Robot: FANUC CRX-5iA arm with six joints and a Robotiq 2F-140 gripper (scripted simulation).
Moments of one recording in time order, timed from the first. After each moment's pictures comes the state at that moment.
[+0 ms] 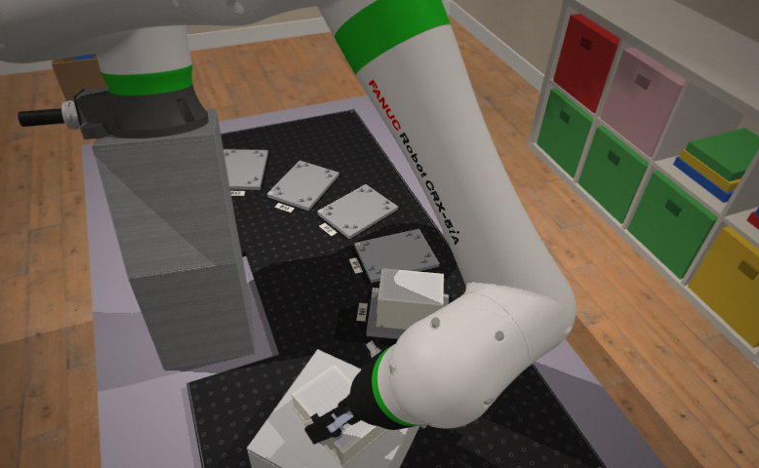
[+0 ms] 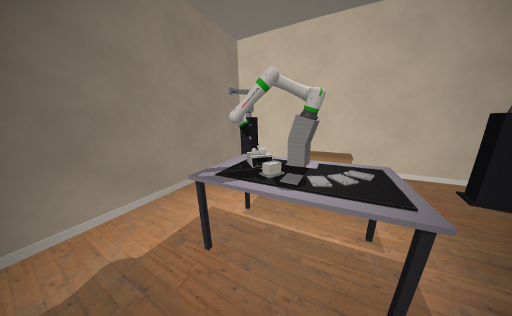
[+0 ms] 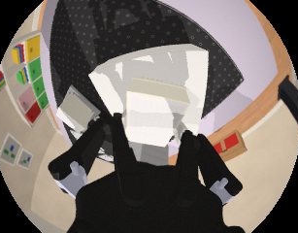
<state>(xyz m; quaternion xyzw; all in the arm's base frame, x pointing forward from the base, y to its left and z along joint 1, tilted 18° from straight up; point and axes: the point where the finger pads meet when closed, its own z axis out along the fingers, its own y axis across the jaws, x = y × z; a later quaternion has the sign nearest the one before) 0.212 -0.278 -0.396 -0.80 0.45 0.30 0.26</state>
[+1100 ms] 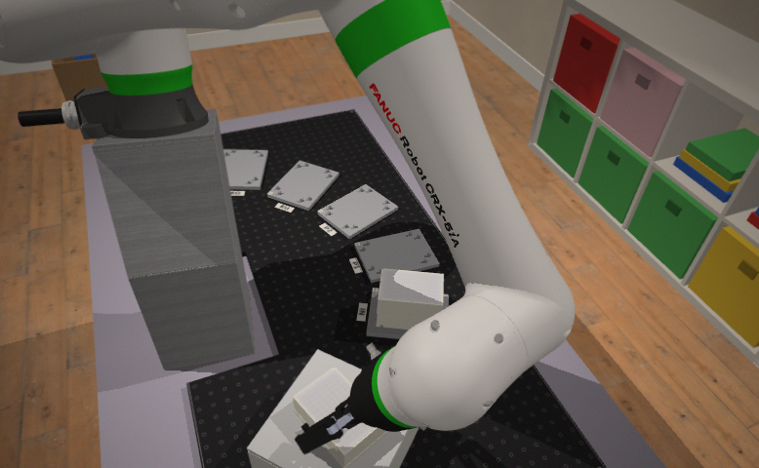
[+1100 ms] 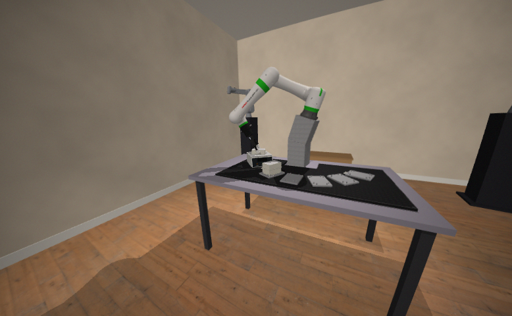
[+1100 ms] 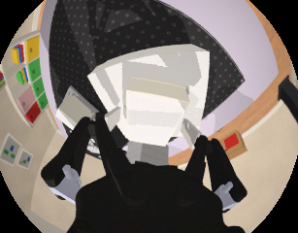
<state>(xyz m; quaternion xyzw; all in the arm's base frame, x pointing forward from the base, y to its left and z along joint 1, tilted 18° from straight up) 0.212 -0.277 -0.400 -0.80 0.45 0.30 0.26</state>
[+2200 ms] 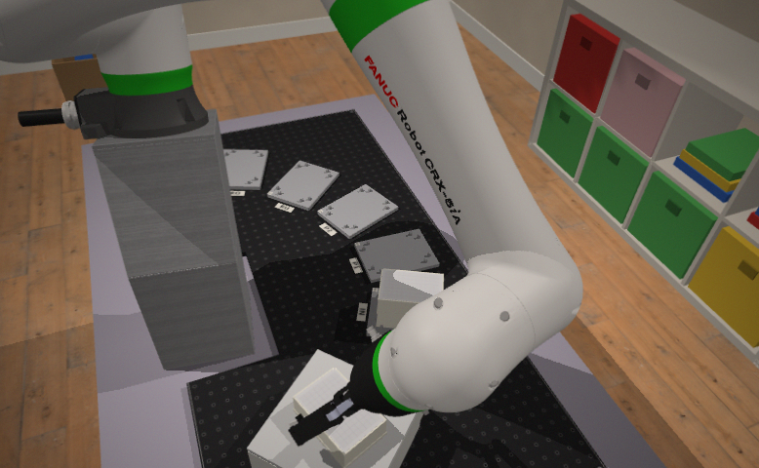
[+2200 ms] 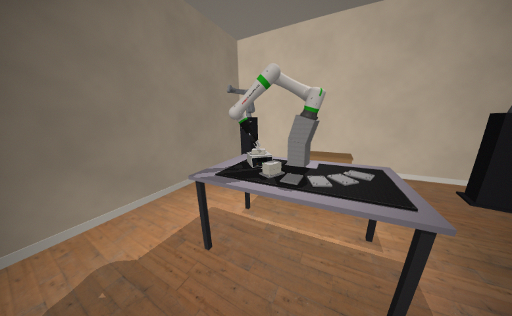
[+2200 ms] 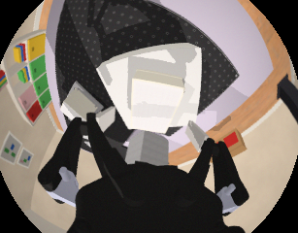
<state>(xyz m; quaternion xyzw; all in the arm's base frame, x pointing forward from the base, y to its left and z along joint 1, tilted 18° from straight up) 0.212 -0.287 -0.368 -0.80 0.45 0.30 0.26</state>
